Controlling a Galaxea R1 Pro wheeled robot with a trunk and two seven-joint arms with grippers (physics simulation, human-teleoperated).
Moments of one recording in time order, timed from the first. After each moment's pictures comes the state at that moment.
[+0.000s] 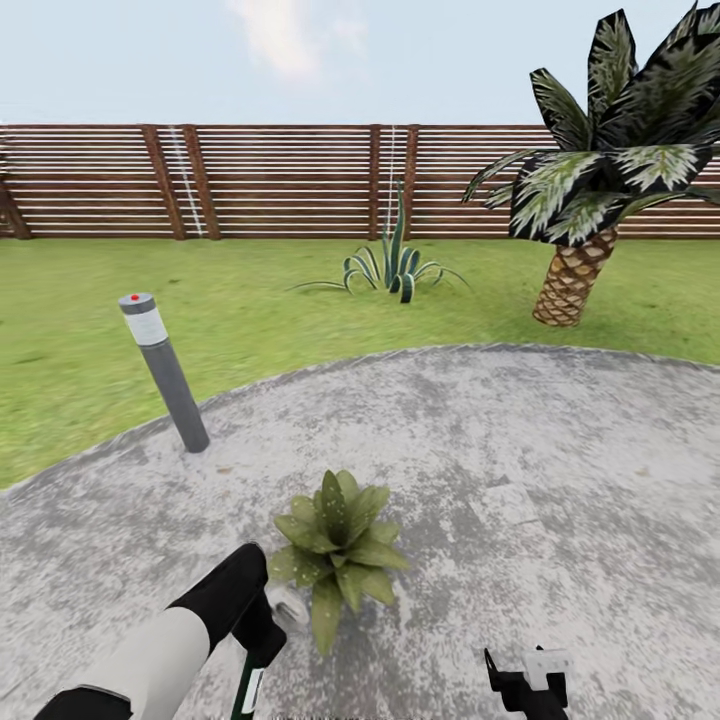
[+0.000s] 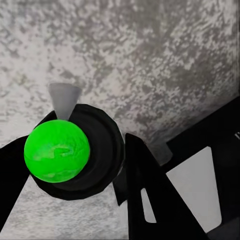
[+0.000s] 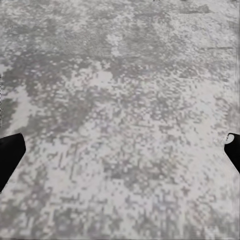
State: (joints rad) left arm -0.72 -0.06 -0.18 -0.43 -0.78 0.93 -0.87; right arm -0.40 -0.07 -0.24 -0.11 0.28 -0.64 0.01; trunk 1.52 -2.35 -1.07
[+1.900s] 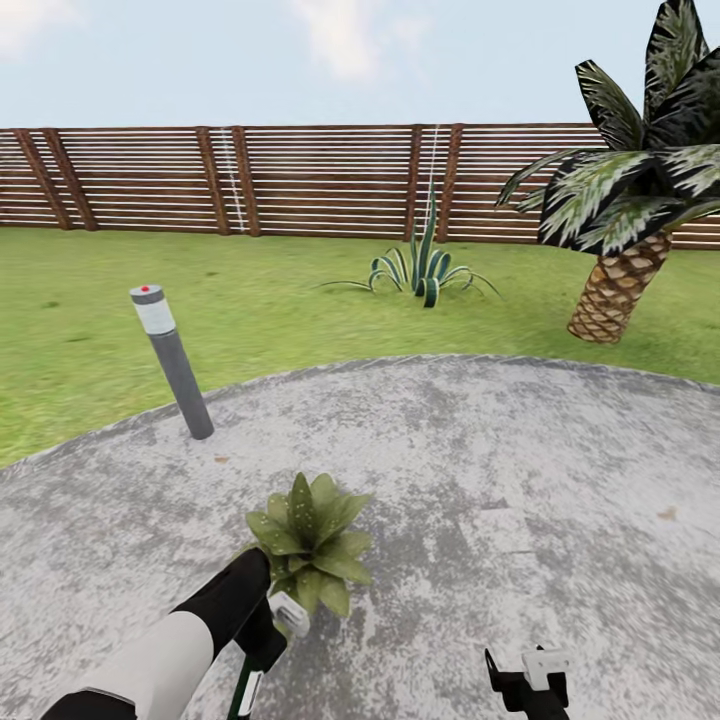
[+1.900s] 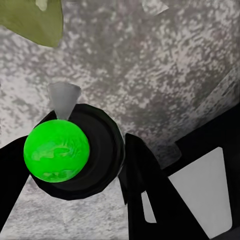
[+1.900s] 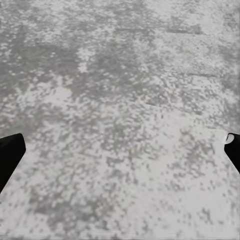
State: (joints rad) left arm -0.71 -0.07 -0.18 -0.41 -0.79 0.93 -0.80; right arm -0.40 -0.08 -0.24 -0.11 0.29 -0.64 0.01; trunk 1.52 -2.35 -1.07
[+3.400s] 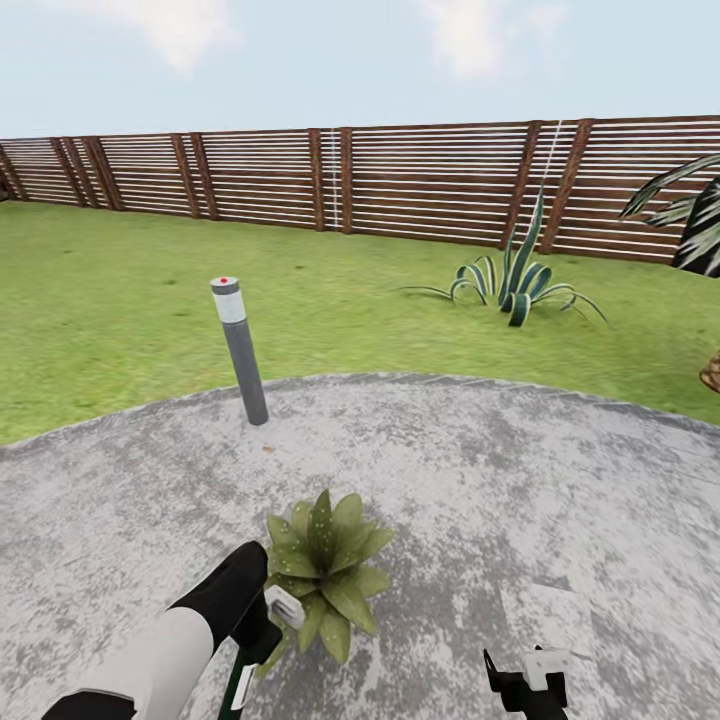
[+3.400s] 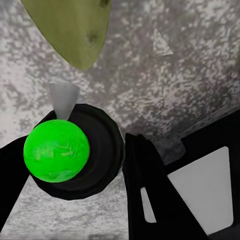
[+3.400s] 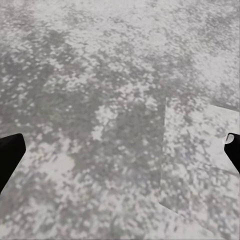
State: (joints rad) left arm -0.72 -0.08 -0.11 -0.44 -0.86 1.00 -0.80; right arm -0.40 -0.08 -0.24 -0.11 0.29 -0.64 0.01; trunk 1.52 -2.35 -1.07
